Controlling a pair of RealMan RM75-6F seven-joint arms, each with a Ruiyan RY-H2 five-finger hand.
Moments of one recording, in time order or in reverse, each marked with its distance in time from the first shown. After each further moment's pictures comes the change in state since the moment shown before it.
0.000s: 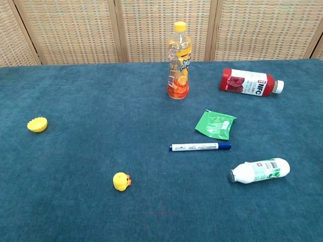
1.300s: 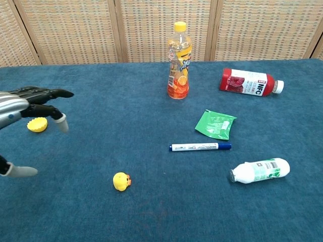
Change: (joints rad) left arm -0.305 -0.127 0.023 -0.187 0.139 -0.425 0.290; right arm -0.005 0.013 0.027 0.022 0.054 -0.002 0.064
